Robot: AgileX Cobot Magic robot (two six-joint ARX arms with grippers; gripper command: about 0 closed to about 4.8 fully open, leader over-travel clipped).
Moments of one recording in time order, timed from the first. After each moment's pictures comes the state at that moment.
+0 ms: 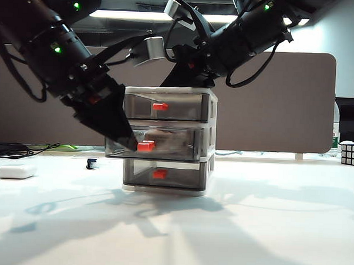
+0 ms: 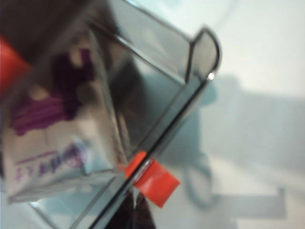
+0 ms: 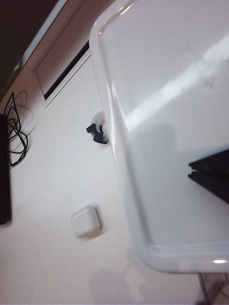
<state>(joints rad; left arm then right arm) -0.57 1.43 0.82 -0.23 0.30 0.48 0.52 1.72 1.17 0.09 -0.40 -0.31</state>
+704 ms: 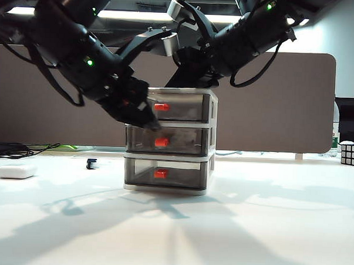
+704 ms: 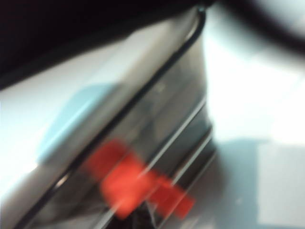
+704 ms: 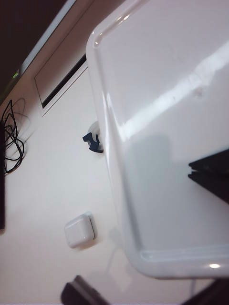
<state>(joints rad) -0.58 1.51 0.82 0.13 0.18 0.52 0.51 1.71 1.17 0.07 -0.38 -0.35</state>
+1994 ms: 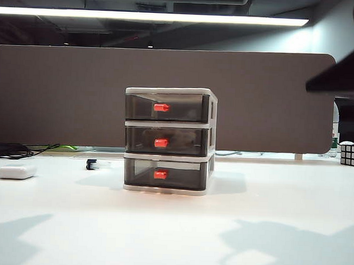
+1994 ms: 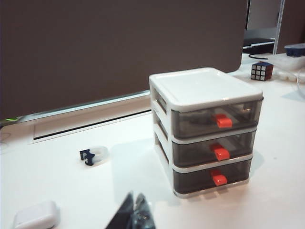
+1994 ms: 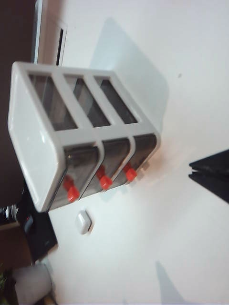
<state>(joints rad) -0.57 0.00 0.07 0.00 -0.13 0.10 0.38 0.55 0.13 0.26 -0.29 0.07</state>
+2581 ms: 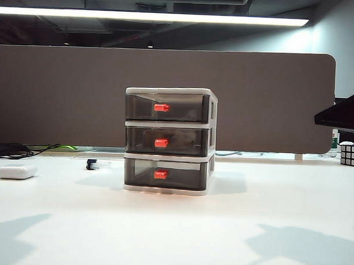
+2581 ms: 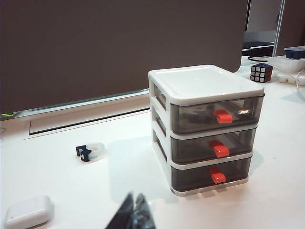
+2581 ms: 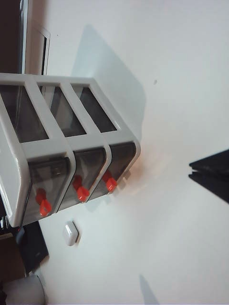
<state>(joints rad) -0.57 0.00 0.01 0.06 -0.13 0.07 0.38 0.55 0.01 0.38 -0.27 0.07</state>
